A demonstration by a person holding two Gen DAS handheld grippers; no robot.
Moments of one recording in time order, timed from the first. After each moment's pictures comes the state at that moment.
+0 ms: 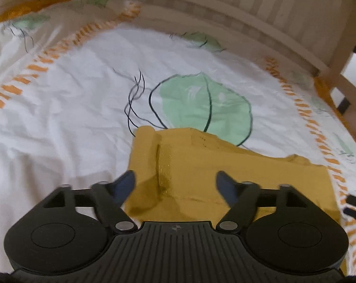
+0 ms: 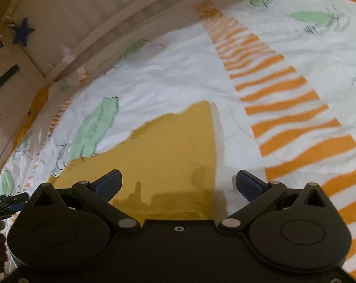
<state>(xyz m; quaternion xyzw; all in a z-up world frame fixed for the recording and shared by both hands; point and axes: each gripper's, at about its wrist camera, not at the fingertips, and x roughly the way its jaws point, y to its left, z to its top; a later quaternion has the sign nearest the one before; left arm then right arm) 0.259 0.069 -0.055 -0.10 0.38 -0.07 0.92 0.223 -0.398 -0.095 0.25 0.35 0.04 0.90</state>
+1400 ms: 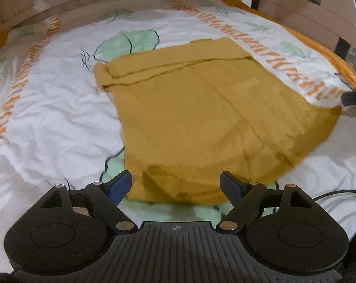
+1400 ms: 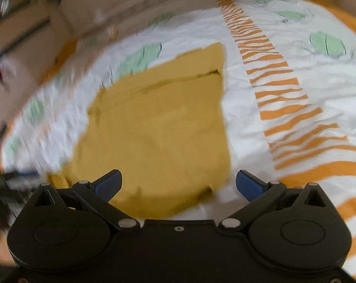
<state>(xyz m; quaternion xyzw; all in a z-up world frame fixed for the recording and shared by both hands) 0.013 0.072 -0.047 0.12 0.43 -0.23 0.87 -0.044 -0.320 -0.026 0.15 0.42 0.06 0.89</state>
